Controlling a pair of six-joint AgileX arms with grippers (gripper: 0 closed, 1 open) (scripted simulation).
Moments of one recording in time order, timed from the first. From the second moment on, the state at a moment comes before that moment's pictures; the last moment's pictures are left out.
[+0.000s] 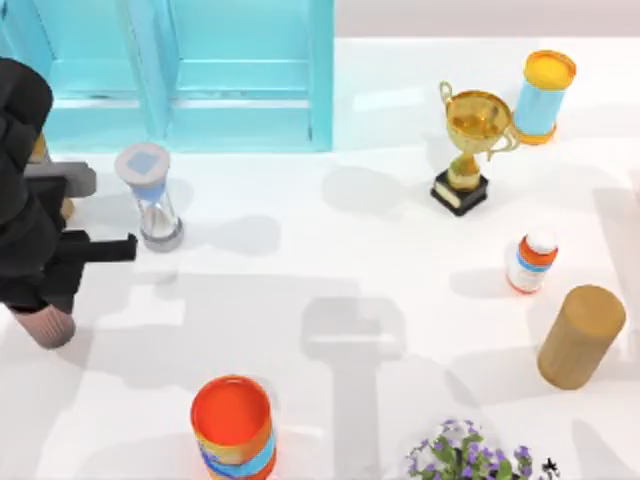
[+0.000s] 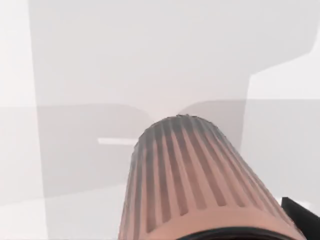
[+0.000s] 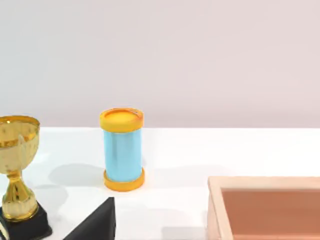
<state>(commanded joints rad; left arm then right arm) -0.10 1.74 1.11 -0.93 0.07 -0.08 0.00 0.00 0.00 0.00 0.00 0.00</state>
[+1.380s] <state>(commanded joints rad) -0.10 1.75 1.07 -0.89 0.07 -0.08 0.00 0.00 0.00 0.00 0.00 0.00</state>
